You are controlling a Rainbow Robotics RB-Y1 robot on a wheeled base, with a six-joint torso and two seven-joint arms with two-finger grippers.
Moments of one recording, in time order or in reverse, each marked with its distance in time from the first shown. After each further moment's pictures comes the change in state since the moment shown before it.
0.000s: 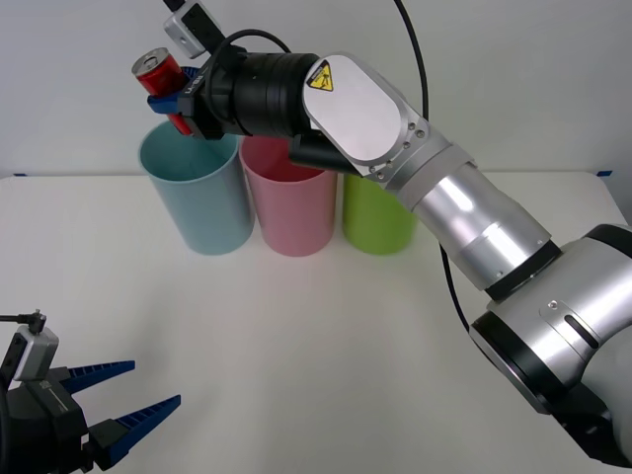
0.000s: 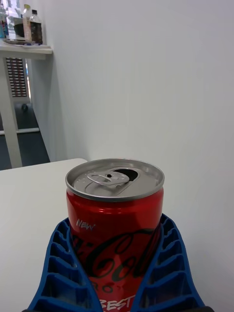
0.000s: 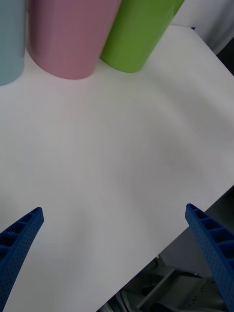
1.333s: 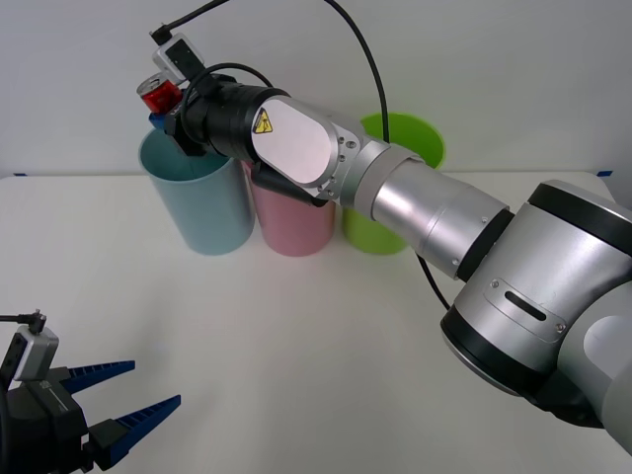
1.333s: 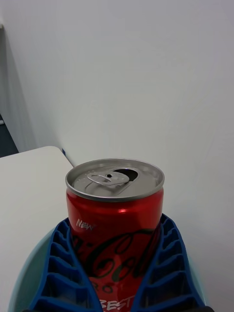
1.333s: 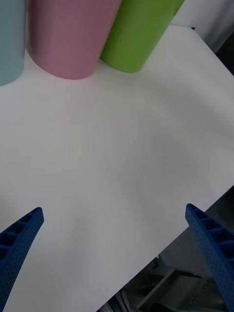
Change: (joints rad) right arm -0.147 0.053 0.296 0.320 -0.163 0.327 -0.088; left arm 0.000 0.000 0.000 0.000 0.000 0.000 0.000
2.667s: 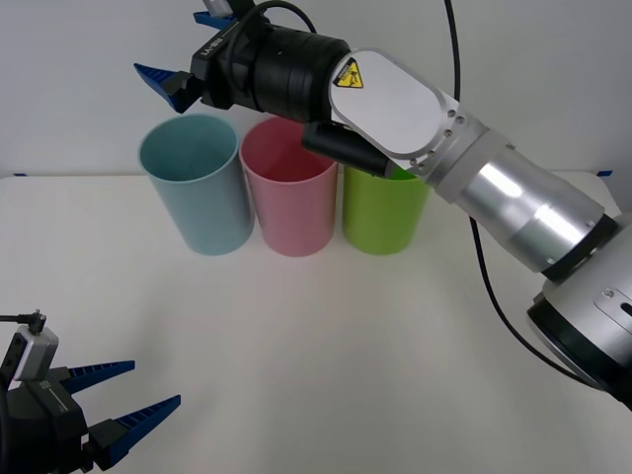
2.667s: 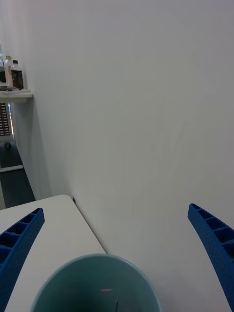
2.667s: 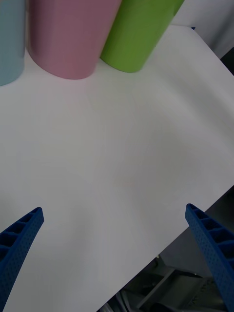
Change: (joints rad) right arm 0.185 -0.273 -0.092 -0.525 -0.131 -0.063 0.041; left arm 0.000 0.000 0.000 0.000 0.000 0.000 0.000
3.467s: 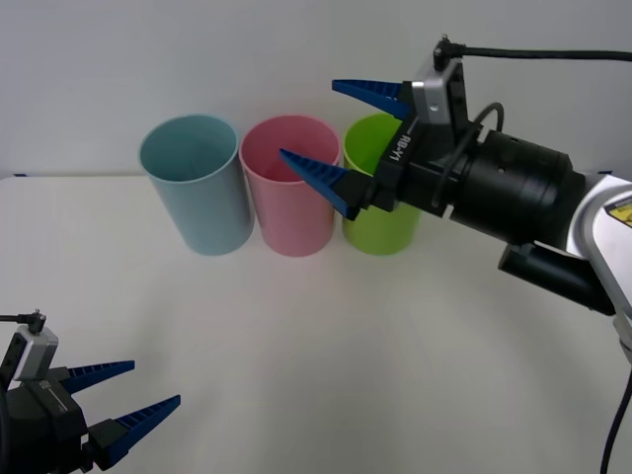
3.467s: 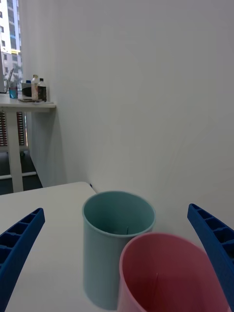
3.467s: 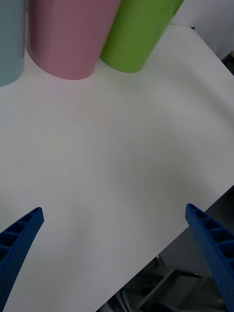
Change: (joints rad) right arm 0.798 -0.161 -0.499 -0.816 0.031 -0.403 0.097; left arm 0.000 0.000 0.000 0.000 0.000 0.000 0.000
